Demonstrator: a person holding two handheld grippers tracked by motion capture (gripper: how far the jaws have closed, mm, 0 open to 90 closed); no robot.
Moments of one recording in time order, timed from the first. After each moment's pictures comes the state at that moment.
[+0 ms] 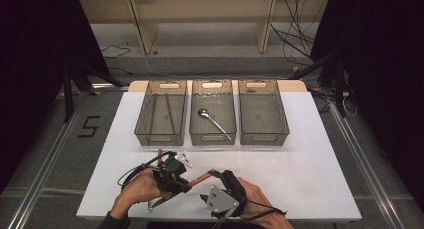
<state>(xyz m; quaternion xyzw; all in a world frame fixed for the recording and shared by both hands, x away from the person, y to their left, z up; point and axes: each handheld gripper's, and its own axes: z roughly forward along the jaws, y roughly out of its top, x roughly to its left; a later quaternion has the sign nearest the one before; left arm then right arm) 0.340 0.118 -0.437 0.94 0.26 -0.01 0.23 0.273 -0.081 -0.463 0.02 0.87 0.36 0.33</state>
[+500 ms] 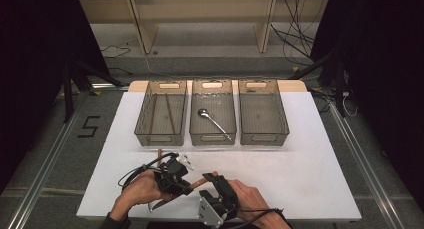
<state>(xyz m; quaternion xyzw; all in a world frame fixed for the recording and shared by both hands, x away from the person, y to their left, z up) 0.333 0.113 -0.431 0.94 0.25 -0.02 0.23 0.264 -0.064 -0.481 -0.06 0.85 0.28 0.44</state>
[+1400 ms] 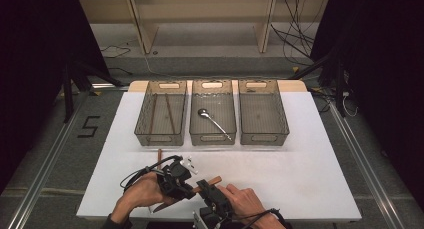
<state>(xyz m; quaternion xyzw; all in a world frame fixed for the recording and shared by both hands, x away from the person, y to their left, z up) 0.325 0.104 -0.428 0.95 0.24 -0.03 0.22 0.254 -0.053 -0.498 -0.14 0.82 0.23 0.51</state>
